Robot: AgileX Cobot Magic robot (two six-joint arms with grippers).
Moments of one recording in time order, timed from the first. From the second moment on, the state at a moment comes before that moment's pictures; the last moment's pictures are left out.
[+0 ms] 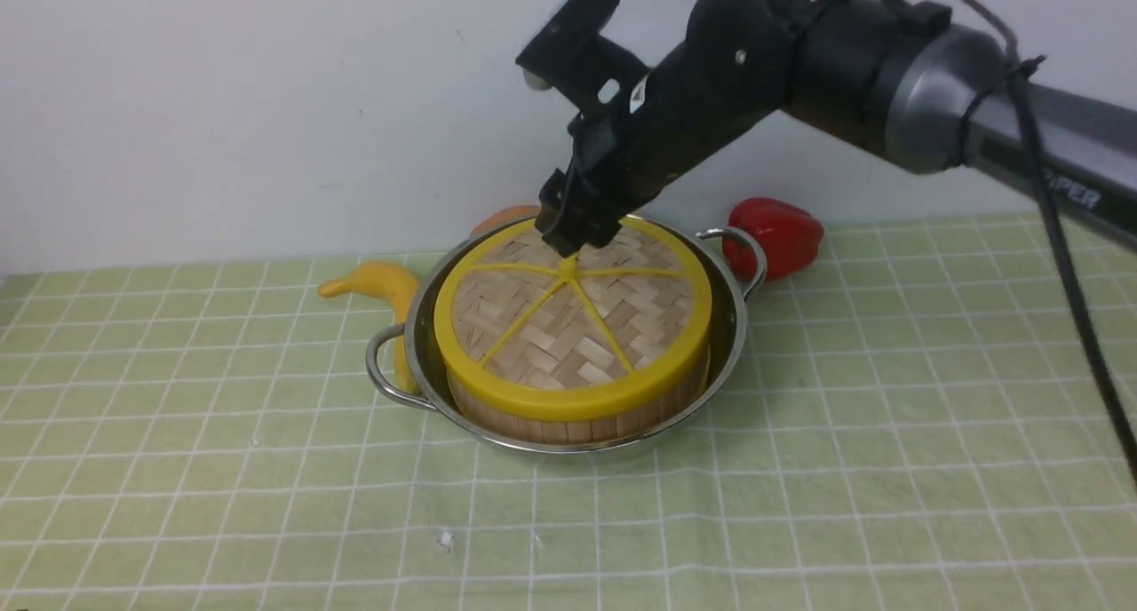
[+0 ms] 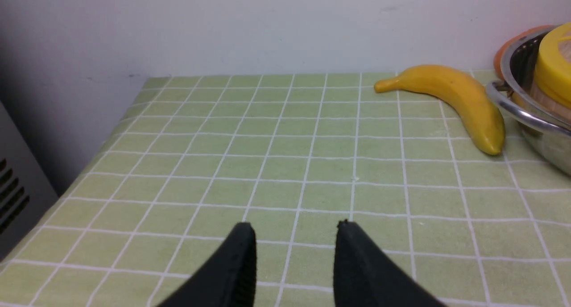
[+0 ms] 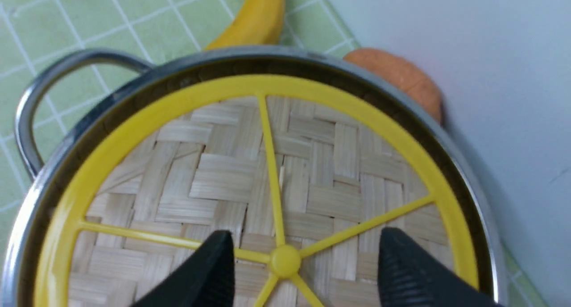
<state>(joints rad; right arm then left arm) 0.58 2.10 -1.99 0.20 0.89 -0.46 0.18 0.00 0.01 0.03 0.33 0.03</state>
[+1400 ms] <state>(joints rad) 0.57 1.28 -1.35 0.07 1.11 -0.07 0.18 0.00 0.01 0.03 0.33 0.03</state>
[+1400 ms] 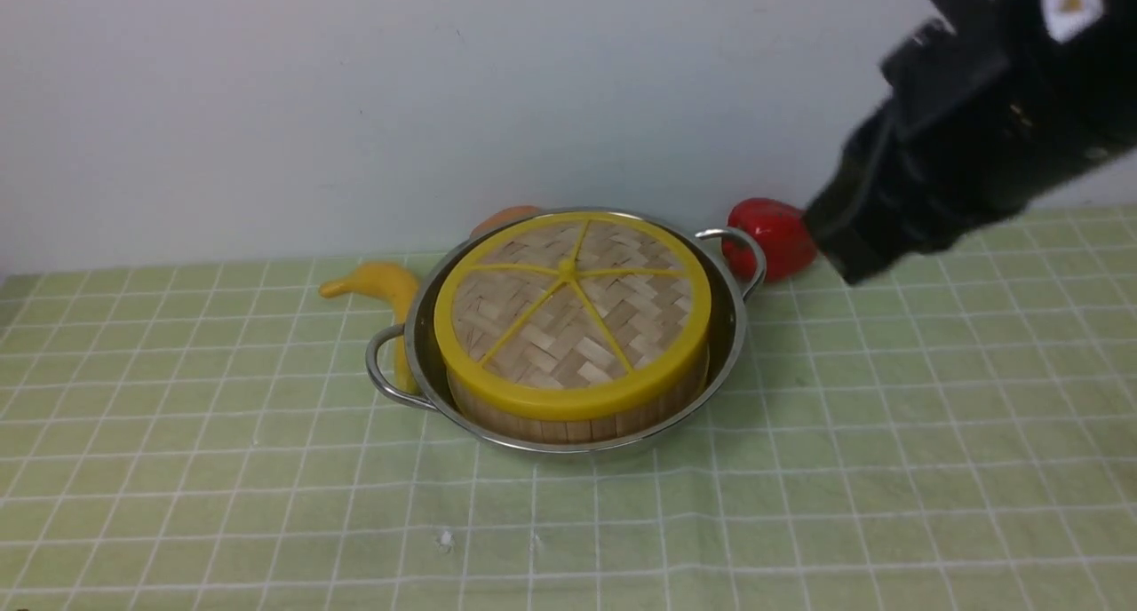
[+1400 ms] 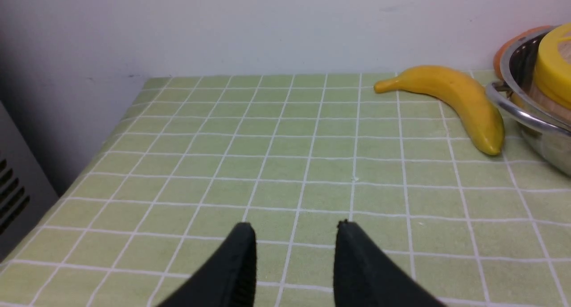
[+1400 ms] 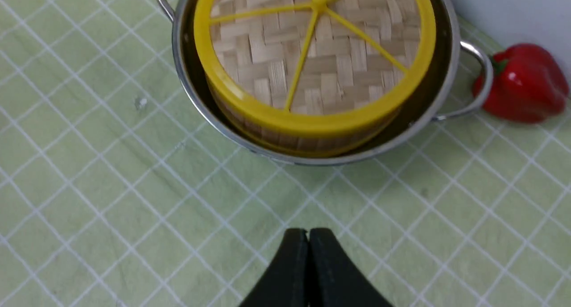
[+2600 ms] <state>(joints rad) 0.20 0.00 -0.08 -0.01 0.40 0.10 0.18 0.00 0.01 0.03 0.33 0.03</state>
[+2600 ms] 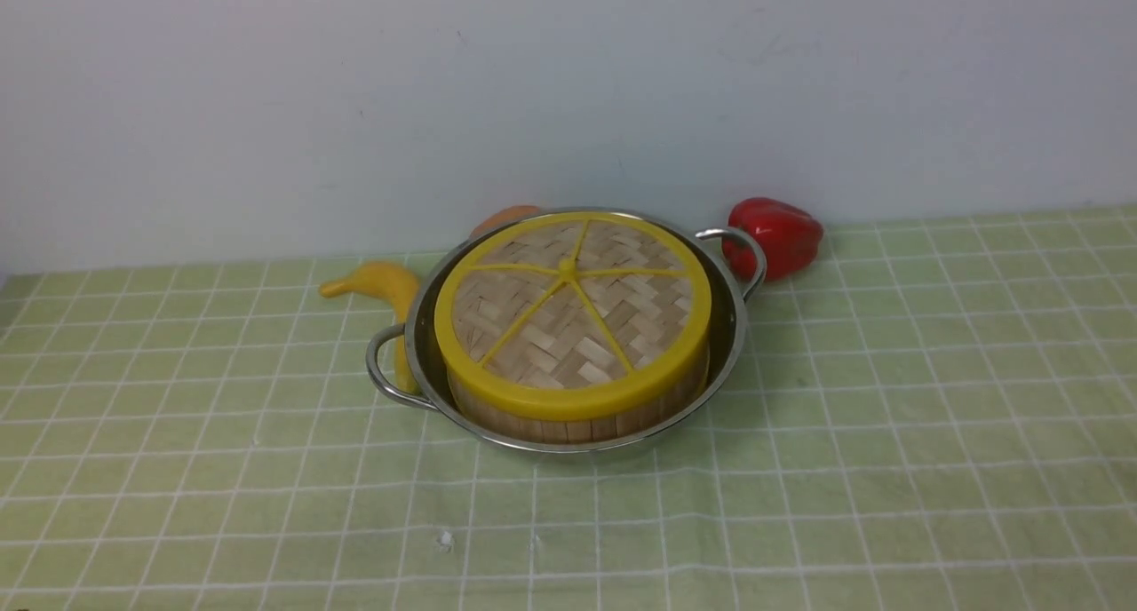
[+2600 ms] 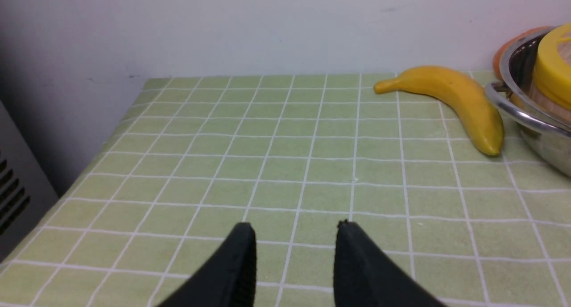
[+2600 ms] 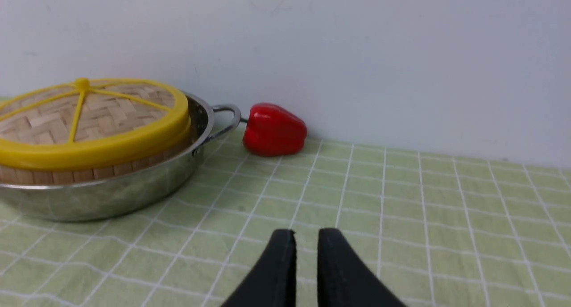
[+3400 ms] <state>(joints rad) 0.20 0.00 0.01 -0.01 0.34 0.12 0.18 0.00 0.01 0.03 0.33 0.03</state>
